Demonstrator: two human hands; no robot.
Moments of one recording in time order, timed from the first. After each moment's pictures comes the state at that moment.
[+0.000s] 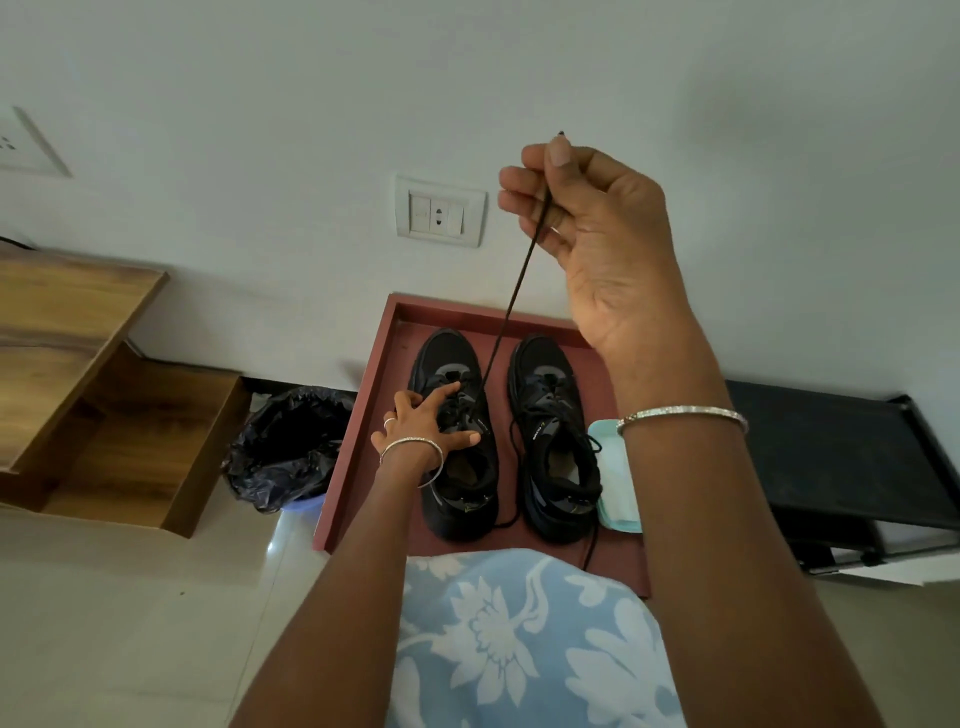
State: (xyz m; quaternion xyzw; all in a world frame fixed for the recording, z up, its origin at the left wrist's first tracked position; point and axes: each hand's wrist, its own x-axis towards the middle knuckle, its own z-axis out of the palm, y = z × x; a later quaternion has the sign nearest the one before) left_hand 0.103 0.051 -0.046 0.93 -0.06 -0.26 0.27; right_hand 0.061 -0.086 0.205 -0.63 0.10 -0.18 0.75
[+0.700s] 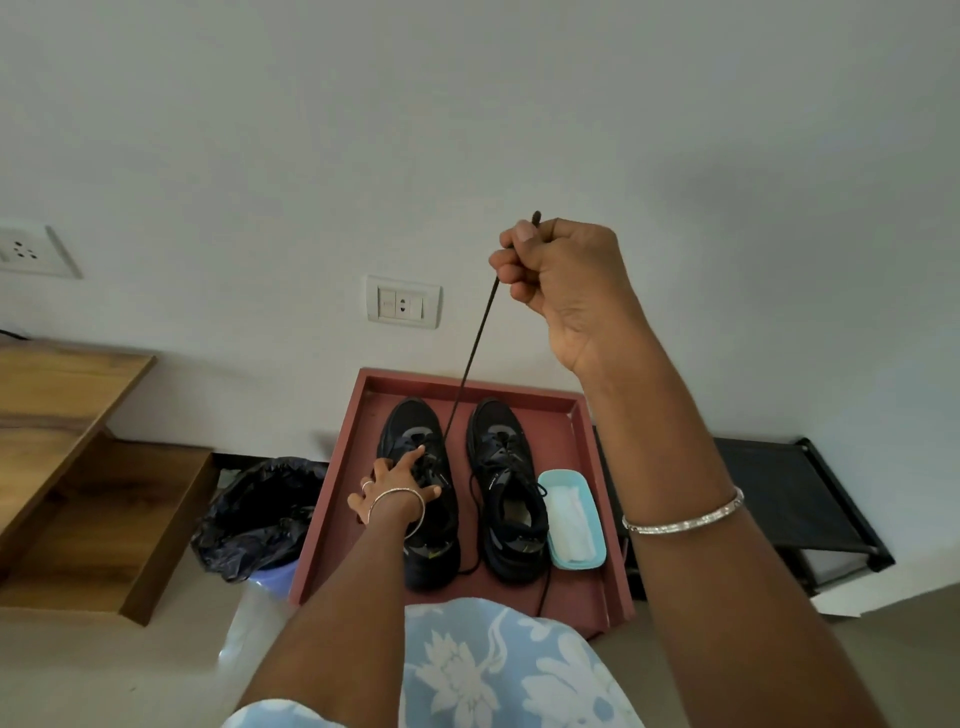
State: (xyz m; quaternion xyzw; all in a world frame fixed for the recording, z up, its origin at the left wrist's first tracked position) left_hand 0.085 0.039 -0.023 0.93 -0.01 -0.27 0.23; right_hand 0.018 -0.085 0.289 -0.70 0.18 -0.21 0.66
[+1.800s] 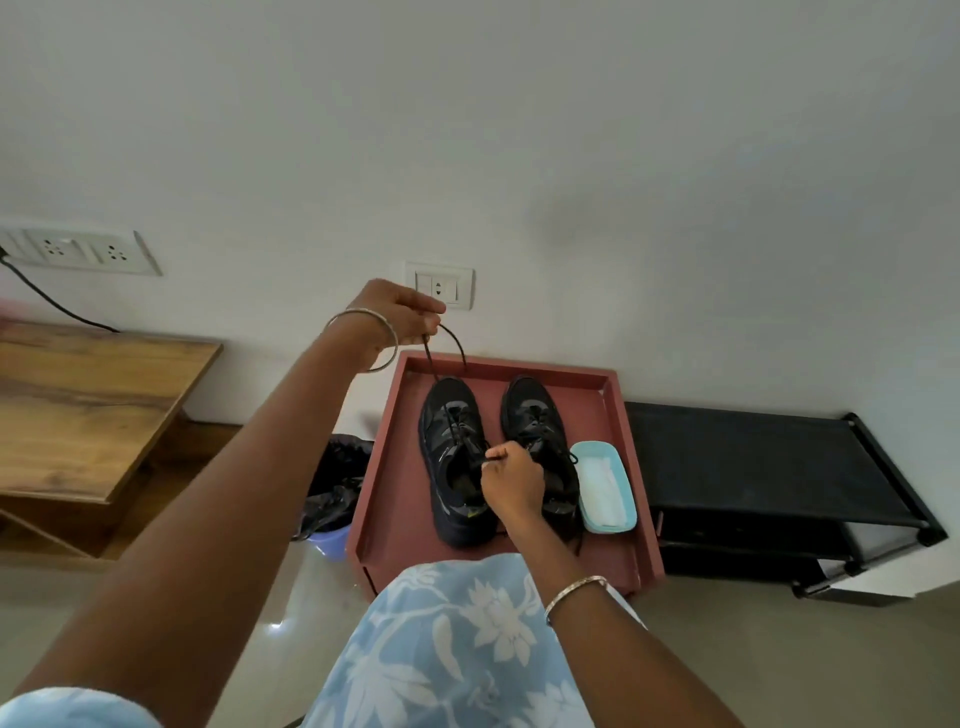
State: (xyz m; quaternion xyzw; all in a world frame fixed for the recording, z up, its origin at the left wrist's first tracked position) left_hand 0.123 0.091 0.196 0.80 -0.10 -0.18 0.57; right_hand -0.025 -0.039 0.023 -0.83 0.35 -0.03 0.43
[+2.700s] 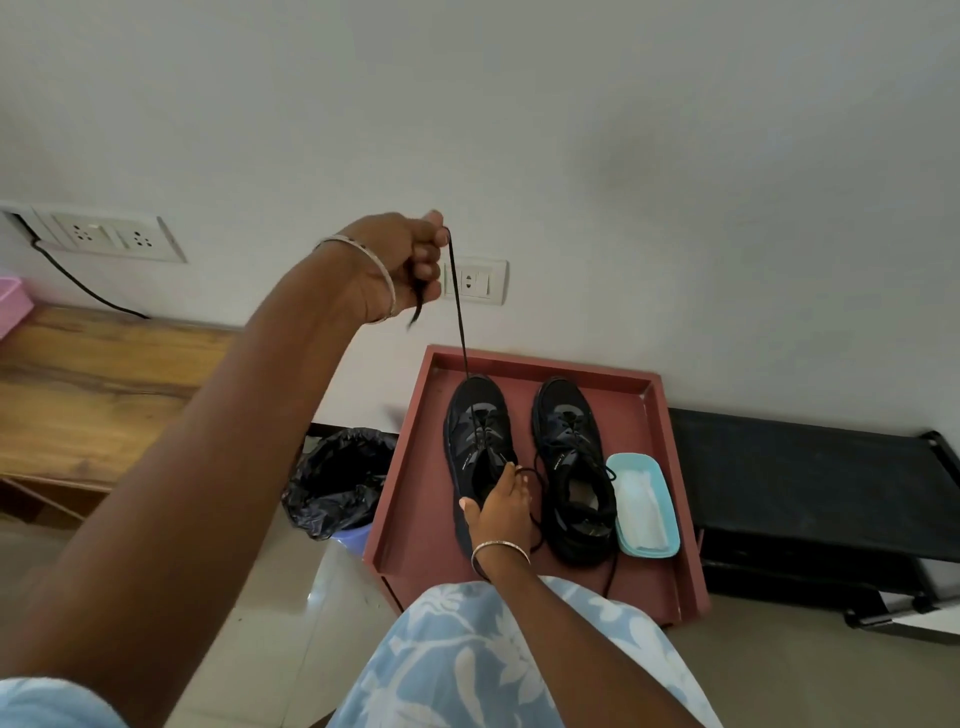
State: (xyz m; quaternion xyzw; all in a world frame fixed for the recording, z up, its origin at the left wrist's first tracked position) left_hand 0.137 0.090 0.257 0.66 0.00 -0.27 0.70; right_hand 0.002 -0.004 -0.061 -0.90 0.29 0.02 0.33
